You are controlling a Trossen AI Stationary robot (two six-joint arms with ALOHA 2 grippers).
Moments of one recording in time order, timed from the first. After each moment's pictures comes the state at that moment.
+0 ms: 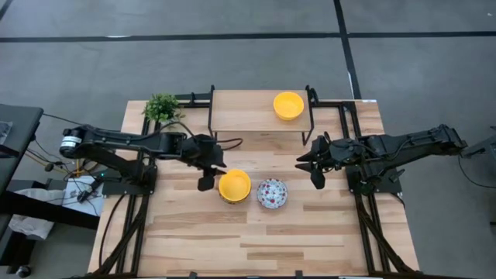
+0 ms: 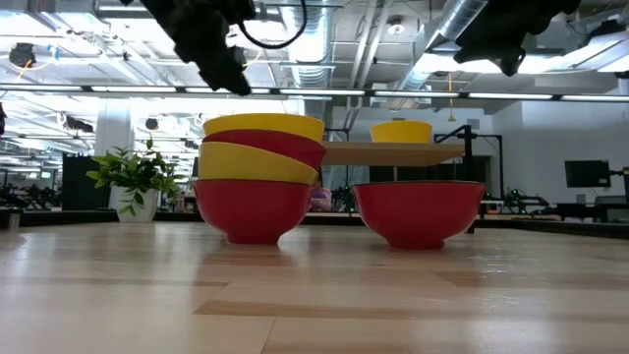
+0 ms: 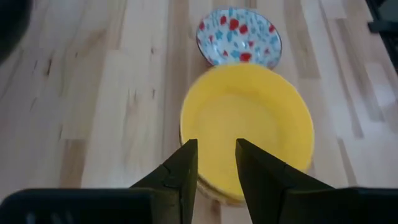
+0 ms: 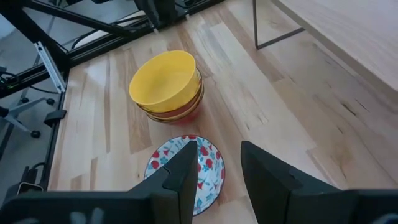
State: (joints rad) left arm -0.03 1.28 0.94 -0.46 0.05 0.02; right arm 0.16 0.87 0.77 -0.49 0.19 0.42
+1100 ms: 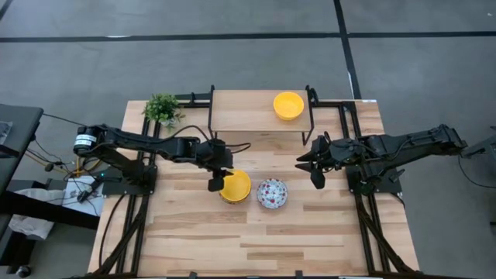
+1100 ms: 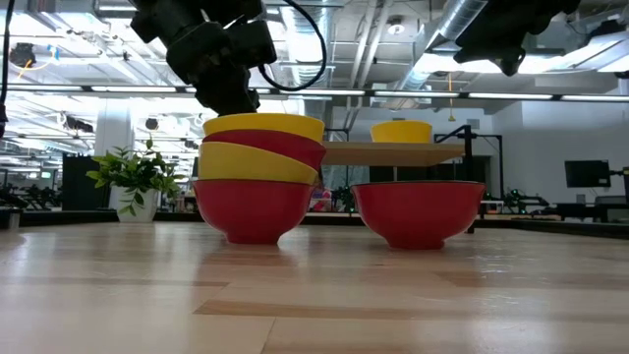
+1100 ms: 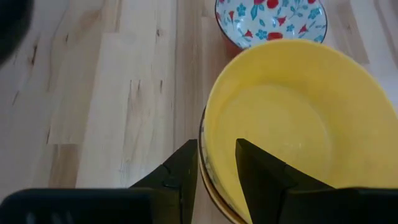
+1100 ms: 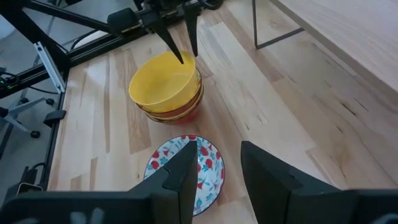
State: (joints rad) left arm 0.00 1.44 0.89 -0.29 0.04 0.07; right arm 0.16 0.87 0.77 -0.49 0.19 0.42
